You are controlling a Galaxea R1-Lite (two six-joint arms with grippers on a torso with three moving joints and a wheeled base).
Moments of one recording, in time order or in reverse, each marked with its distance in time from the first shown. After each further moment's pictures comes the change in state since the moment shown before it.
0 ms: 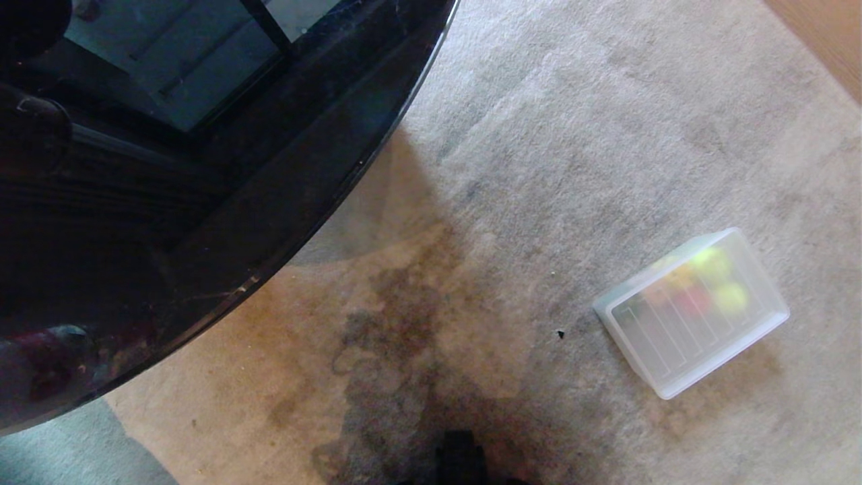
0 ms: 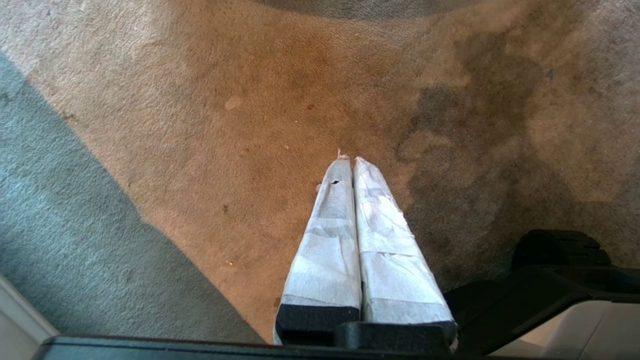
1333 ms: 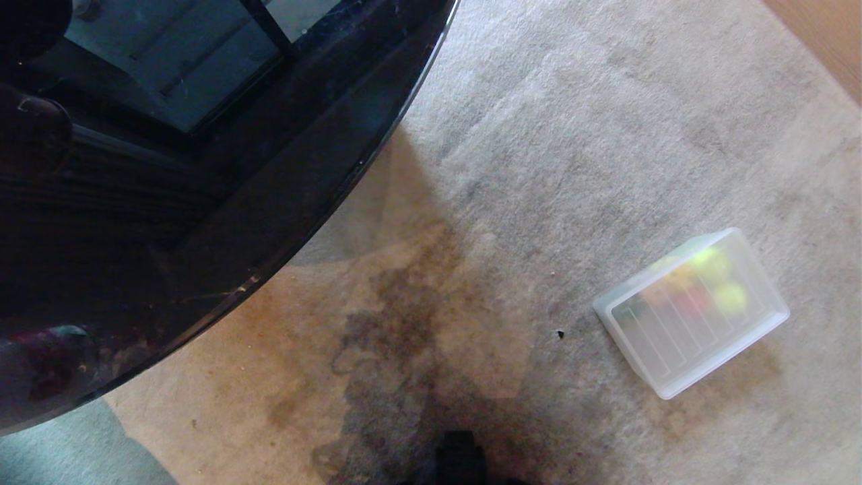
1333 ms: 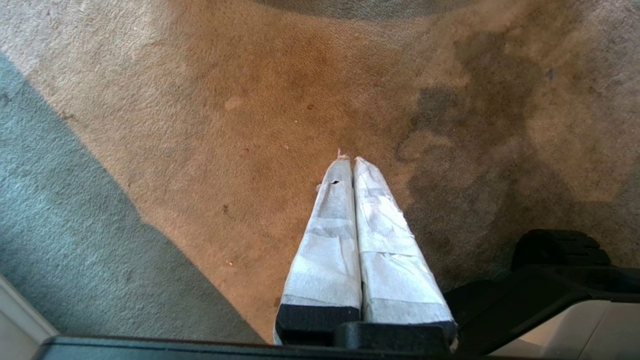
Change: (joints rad) left arm 0.000 0.000 0.000 0.000 0.000 0.000; right arm 0.024 -0.173 0.061 -0.071 -0.091 0.020
